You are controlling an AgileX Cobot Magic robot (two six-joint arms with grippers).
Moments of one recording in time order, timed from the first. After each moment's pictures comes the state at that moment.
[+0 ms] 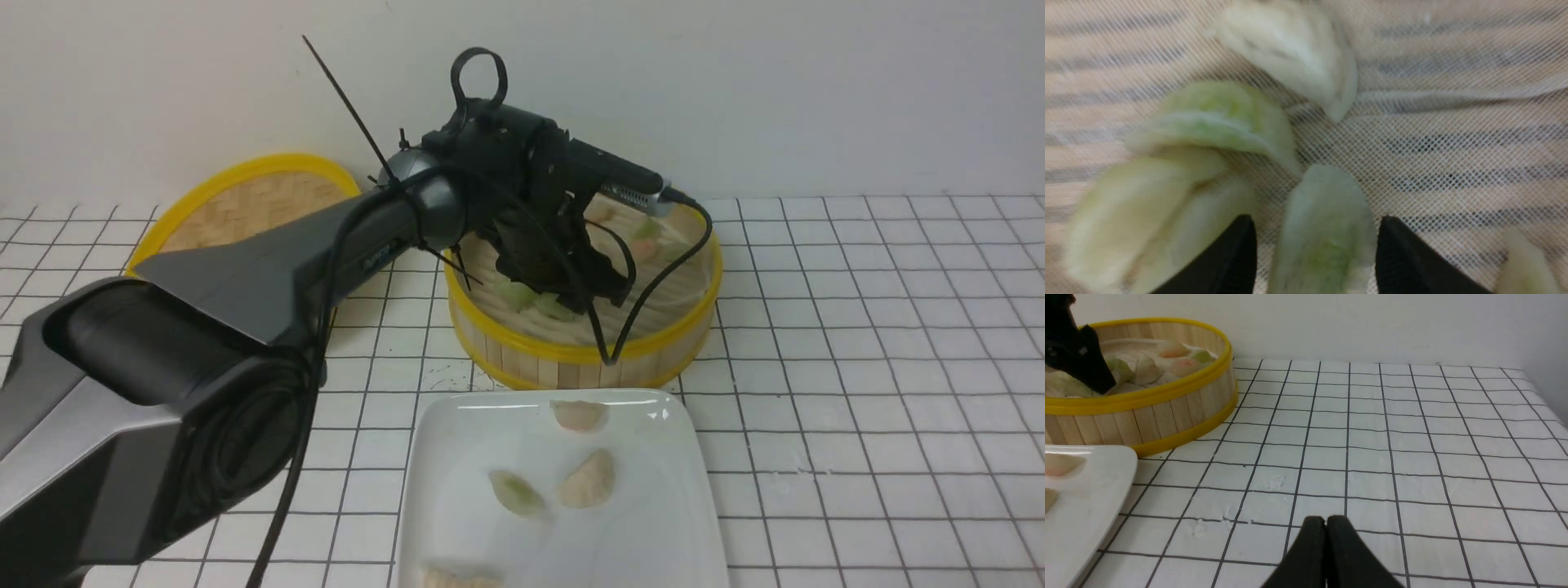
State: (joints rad) right arm 0.04 -0.02 0.02 0.03 0.40 0.00; left arm -0.53 2.40 -2.09 -0.02 0.88 0.05
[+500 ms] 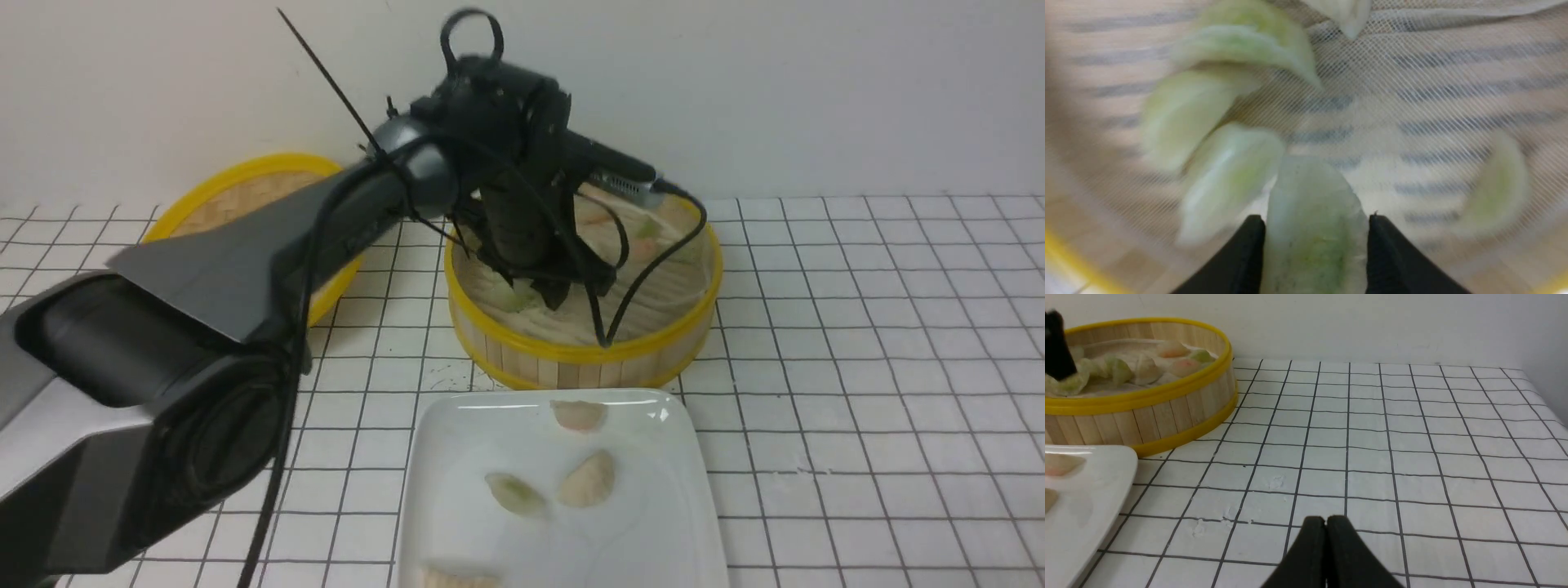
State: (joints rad) right arm 0.04 -0.02 0.02 0.03 0.40 0.00; left arm -0.54 2.30 -2.20 0.03 1.19 0.04
